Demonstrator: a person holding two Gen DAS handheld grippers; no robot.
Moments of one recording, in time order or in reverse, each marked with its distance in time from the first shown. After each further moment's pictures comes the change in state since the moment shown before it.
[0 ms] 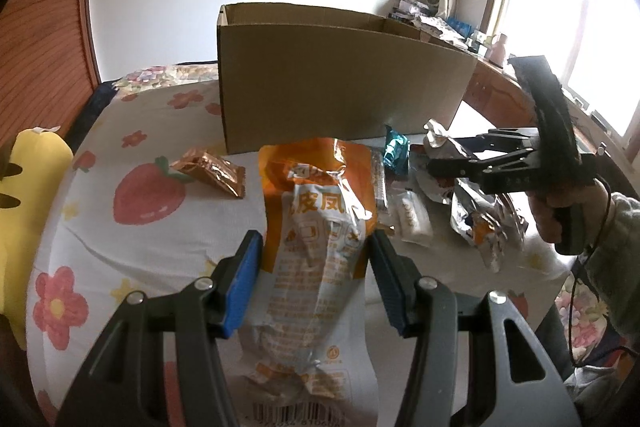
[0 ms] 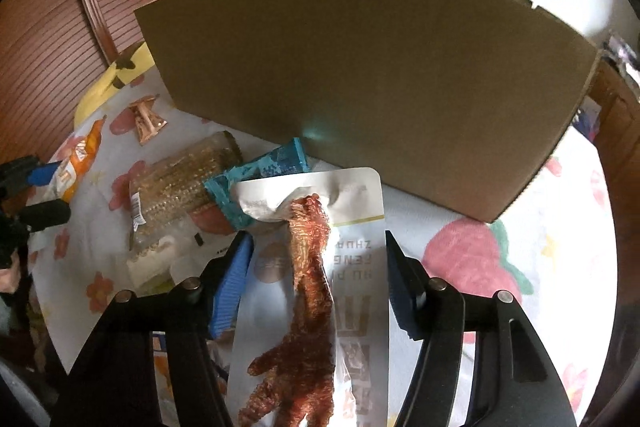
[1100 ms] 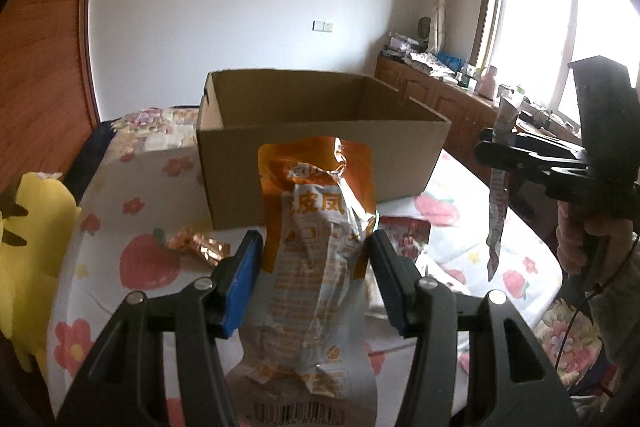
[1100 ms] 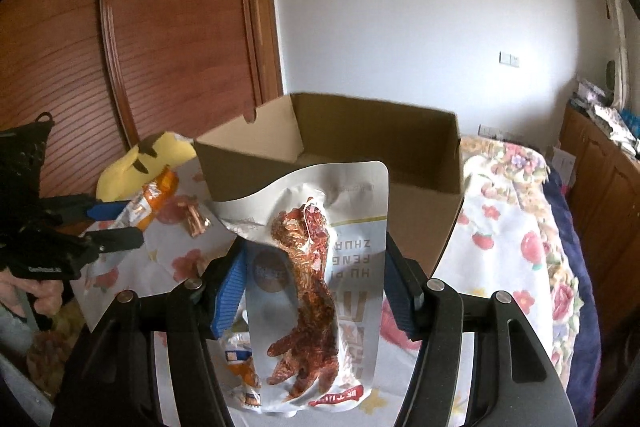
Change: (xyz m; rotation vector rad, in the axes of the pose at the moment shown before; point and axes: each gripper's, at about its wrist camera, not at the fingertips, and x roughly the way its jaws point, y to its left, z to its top) left arm -0.032 -0.026 0.048 0.019 -0.147 -0.015; right arm -0.128 0.010 0.010 -0.008 -0.339 -0.039
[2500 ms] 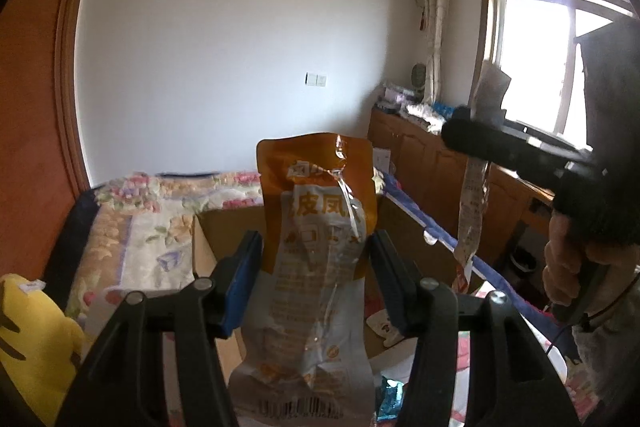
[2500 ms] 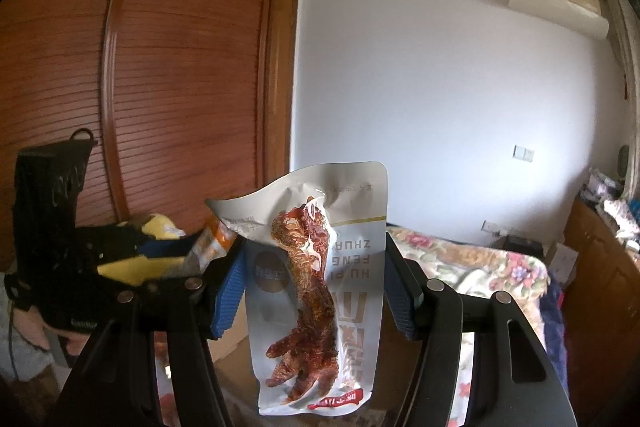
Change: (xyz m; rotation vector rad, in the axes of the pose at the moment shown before) left arm 0.070 0.044 0.163 0.014 -0.148 -0.038; right arm 0.050 -0.003 0.166 -0.124 -0.234 -0.015
